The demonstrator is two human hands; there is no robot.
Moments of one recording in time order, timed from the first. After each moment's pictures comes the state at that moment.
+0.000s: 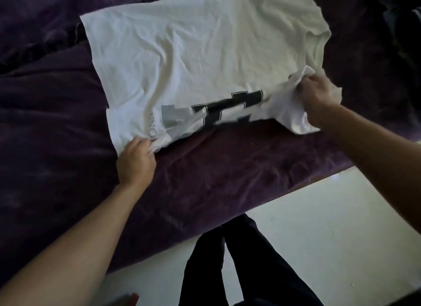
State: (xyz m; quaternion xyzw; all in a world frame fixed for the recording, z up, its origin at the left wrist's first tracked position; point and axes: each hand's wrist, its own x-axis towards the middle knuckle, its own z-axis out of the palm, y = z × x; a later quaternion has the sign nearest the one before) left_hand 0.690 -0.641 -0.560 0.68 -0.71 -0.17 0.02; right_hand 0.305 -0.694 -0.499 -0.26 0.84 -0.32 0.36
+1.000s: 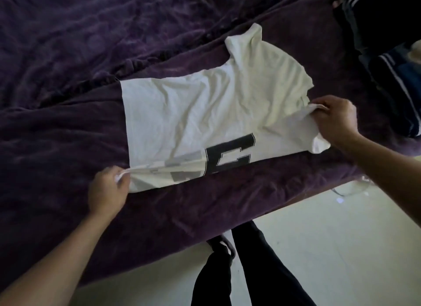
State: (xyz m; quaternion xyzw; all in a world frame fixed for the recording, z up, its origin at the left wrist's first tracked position) left_hand 0.773 -0.617 -0.485 0.73 -0.65 -0.18 0.08; right_hand 0.268 -0.658 -0.437 -0.48 0.83 -0.23 0.19
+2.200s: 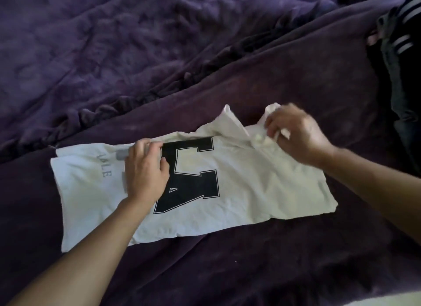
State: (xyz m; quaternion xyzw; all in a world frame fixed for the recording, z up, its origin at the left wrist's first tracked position) left_hand 0.551 -0.877 -0.548 0.70 -0.69 -0.19 0.05; right_hand 0.218 -0.898 -0.515 -0.76 0.57 -0.19 0.24
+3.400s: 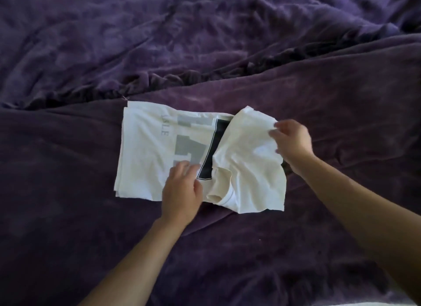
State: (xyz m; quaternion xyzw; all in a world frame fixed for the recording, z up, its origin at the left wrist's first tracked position) left_hand 0.602 -0.746 -0.533 0.72 -0.62 -0.29 0.12; right_hand 0.362 -0.874 -0.526 -0.42 0.79 -0.16 0.41
